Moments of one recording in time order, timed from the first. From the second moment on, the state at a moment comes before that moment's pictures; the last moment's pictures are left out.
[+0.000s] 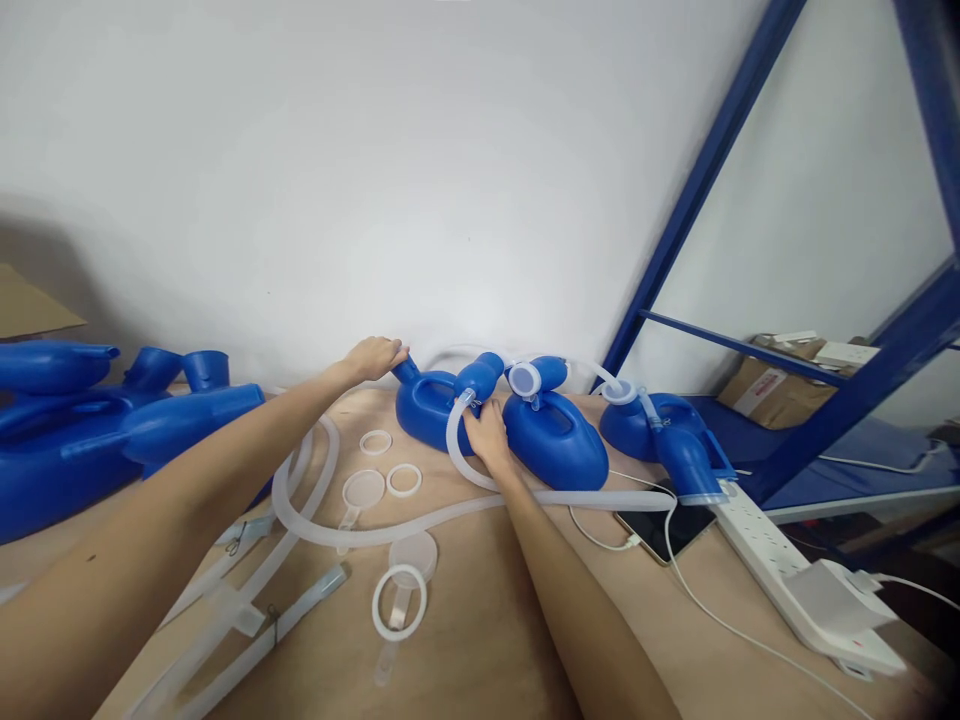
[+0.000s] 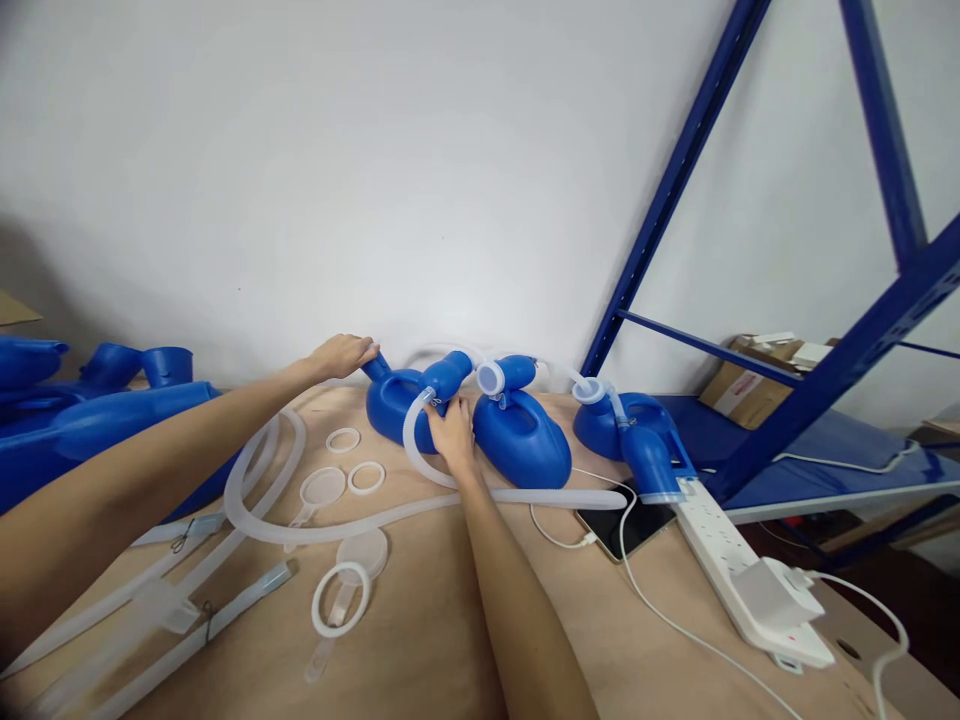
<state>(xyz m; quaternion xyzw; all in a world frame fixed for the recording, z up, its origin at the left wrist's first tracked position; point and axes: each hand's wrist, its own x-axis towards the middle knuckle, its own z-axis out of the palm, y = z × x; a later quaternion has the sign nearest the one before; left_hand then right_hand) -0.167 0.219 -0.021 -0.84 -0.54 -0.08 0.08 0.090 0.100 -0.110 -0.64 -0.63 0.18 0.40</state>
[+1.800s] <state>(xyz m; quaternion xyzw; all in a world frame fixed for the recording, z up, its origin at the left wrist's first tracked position) -0.174 0.149 0.002 -0.71 -0.67 -0.18 -0.09 0.112 0.119 -0.137 -0.55 -0.62 0.23 0.50</state>
